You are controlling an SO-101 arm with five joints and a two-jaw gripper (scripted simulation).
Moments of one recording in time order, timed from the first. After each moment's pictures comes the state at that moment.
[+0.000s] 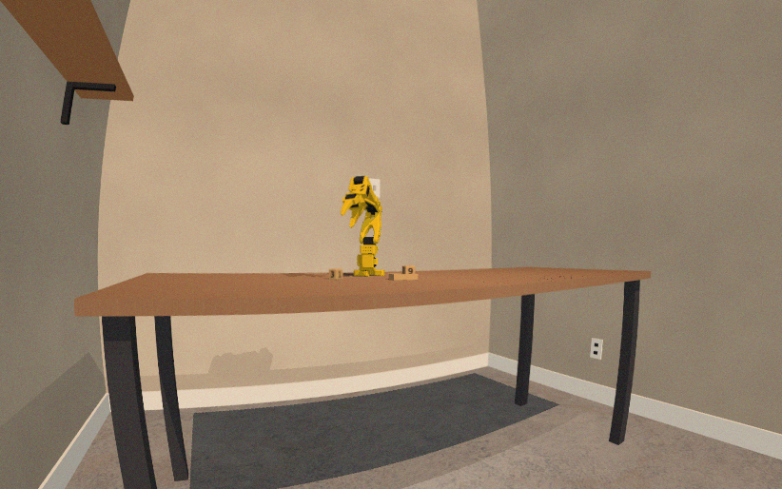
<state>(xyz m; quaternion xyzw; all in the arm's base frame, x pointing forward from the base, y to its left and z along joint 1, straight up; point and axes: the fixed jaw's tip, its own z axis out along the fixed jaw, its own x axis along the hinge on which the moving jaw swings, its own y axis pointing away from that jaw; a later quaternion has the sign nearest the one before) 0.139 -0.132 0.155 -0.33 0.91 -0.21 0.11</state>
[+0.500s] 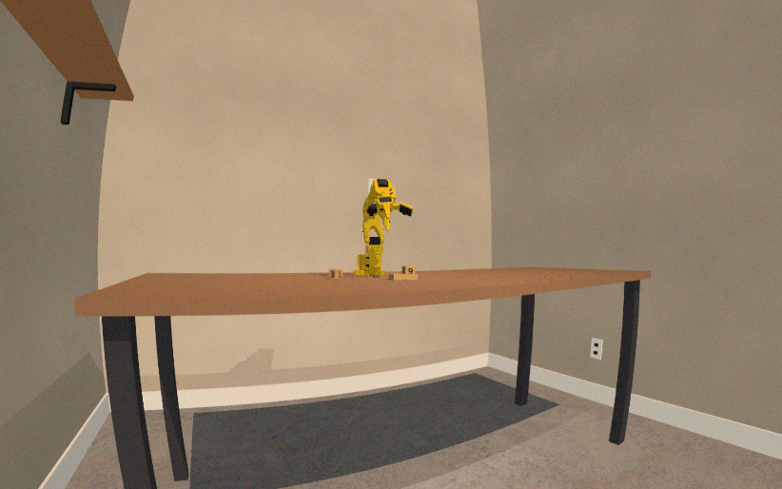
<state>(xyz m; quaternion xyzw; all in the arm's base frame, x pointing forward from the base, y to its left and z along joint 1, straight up) 0.182 -0.034 0.146 -0.54 0.81 -0.17 0.17</state>
